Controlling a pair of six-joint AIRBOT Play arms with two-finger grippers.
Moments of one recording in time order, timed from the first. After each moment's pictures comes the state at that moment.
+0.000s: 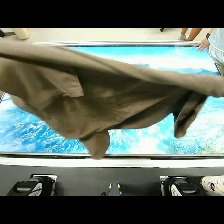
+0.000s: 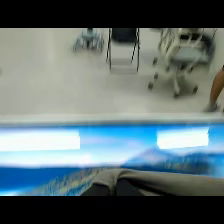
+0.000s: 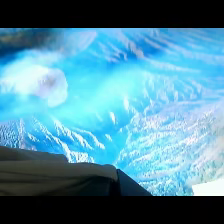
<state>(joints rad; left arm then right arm) 0.01 -0.71 1.59 1.43 -1.12 -1.57 -0.02 -0.82 1.75 -1.71 1.75 1.69</state>
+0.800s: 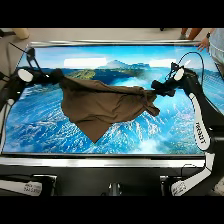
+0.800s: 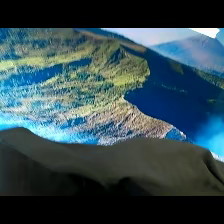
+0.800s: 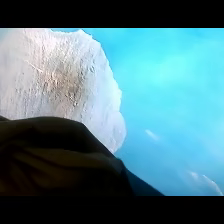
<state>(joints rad) 0.00 -1.62 1.46 1.08 -0.73 -1.59 -0.02 -1.80 1.61 -1.28 1.00 1.77</state>
